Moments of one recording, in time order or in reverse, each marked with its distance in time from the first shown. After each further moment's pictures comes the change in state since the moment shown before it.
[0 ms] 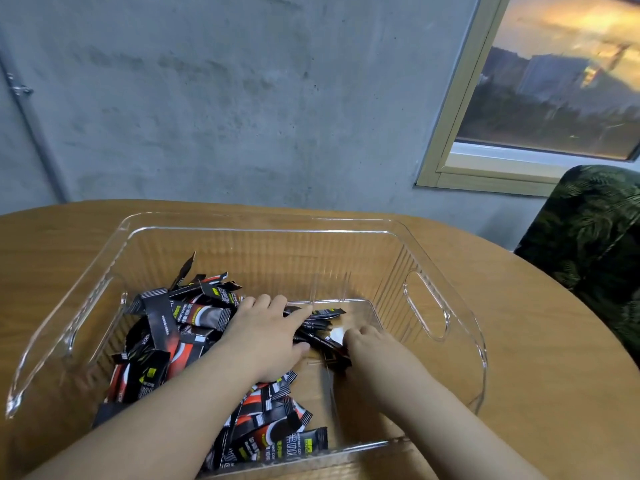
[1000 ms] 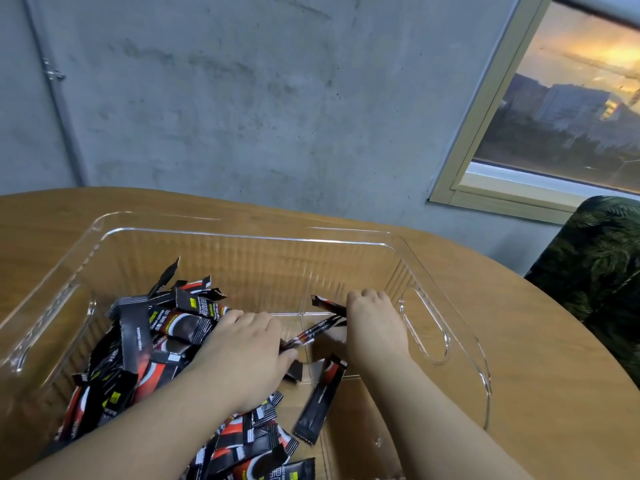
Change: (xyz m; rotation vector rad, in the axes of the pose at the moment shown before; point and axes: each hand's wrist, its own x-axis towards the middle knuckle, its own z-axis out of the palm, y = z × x) left_hand -0.033 -0.004 0.005 -0.065 0.041 -0.105; right_hand 0.037 -0.009 -0.019 -0.033 0.276 0.077
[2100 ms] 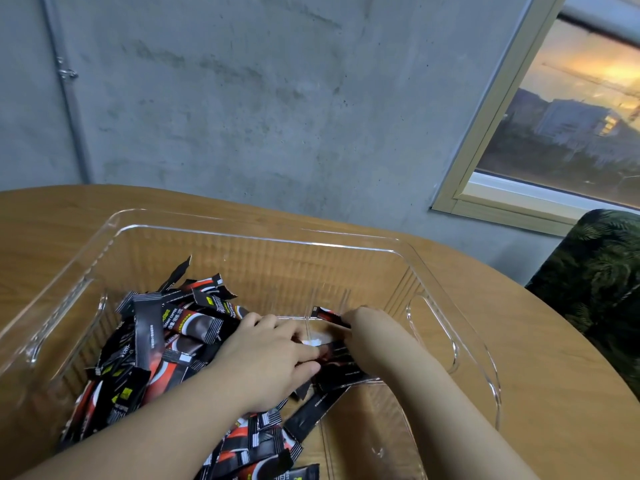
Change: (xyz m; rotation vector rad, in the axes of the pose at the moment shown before) left_hand 0.006 0.004 0.006 -0.129 0.054 0.172; right_hand 0.009 0.002 -0.005 0.077 -0.311 -0.004
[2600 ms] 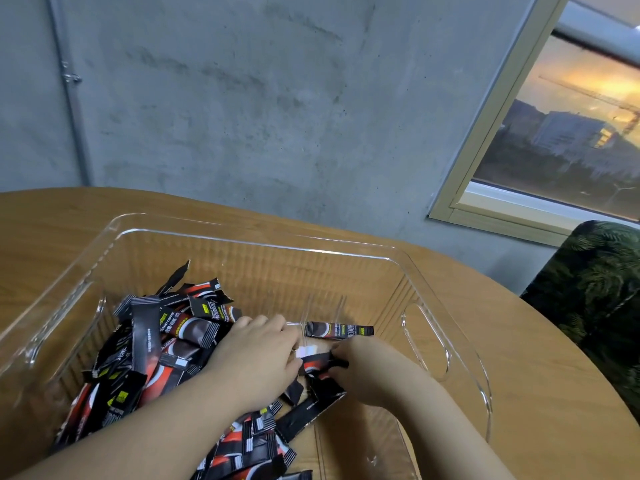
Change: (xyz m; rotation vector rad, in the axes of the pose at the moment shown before) left_hand 0.003 0.001 0.003 -0.019 0.118 -0.109; right_hand -0.018 0.006 0.012 -0.044 -0.087 -0.140
